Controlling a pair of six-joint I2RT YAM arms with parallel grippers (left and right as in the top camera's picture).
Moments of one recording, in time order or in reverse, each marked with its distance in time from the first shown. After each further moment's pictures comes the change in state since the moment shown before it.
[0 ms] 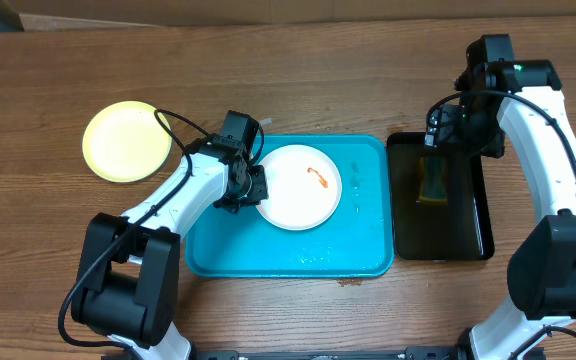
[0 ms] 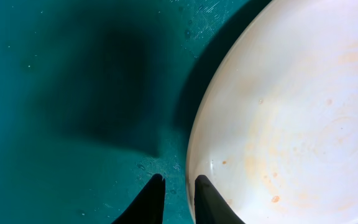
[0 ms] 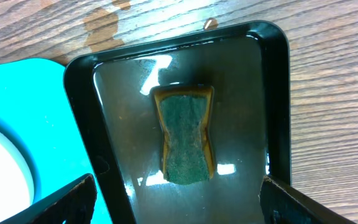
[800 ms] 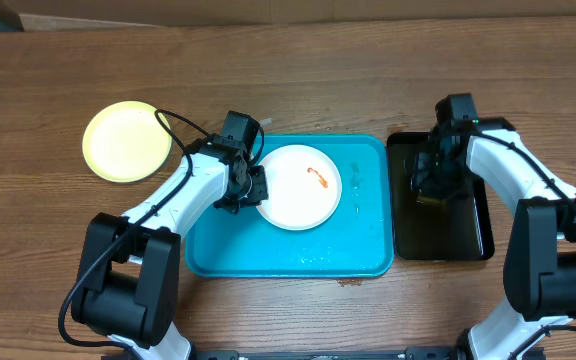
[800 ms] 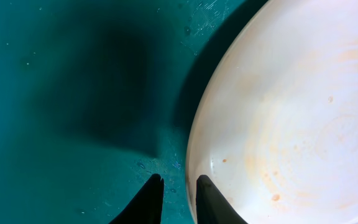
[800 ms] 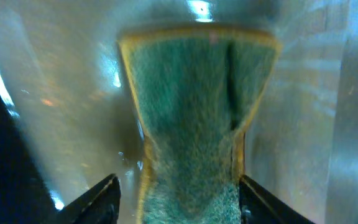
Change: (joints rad) left arm -0.002 0.000 0.000 -0.003 0.000 0.000; right arm 0.046 0.000 -0.452 0.375 0.003 0.033
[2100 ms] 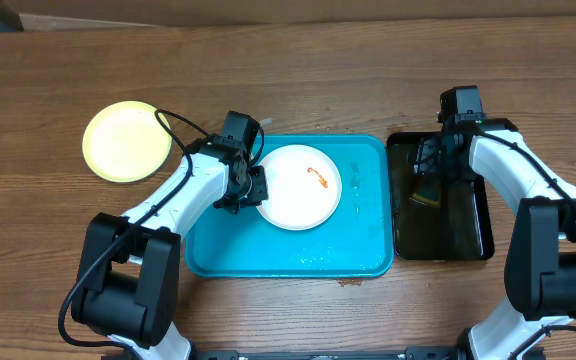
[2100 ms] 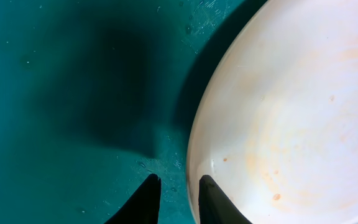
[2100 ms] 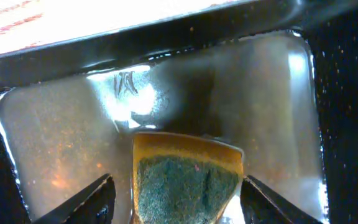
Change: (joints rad) left arm 0.000 0.000 0.000 -0.003 0.000 0.000; right arm -0.013 0.000 0.010 0.168 0.087 0.022
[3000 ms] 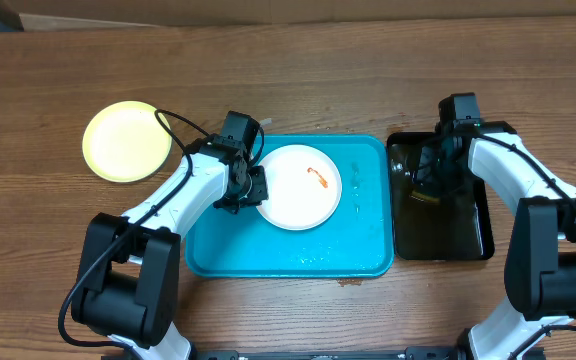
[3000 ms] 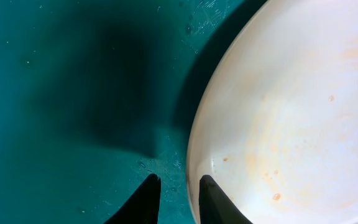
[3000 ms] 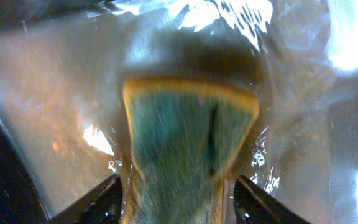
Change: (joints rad) left arm 0.000 0.000 0.000 0.000 0.000 0.000; right arm 0.000 0.000 -0.023 -0.071 -0.072 0.027
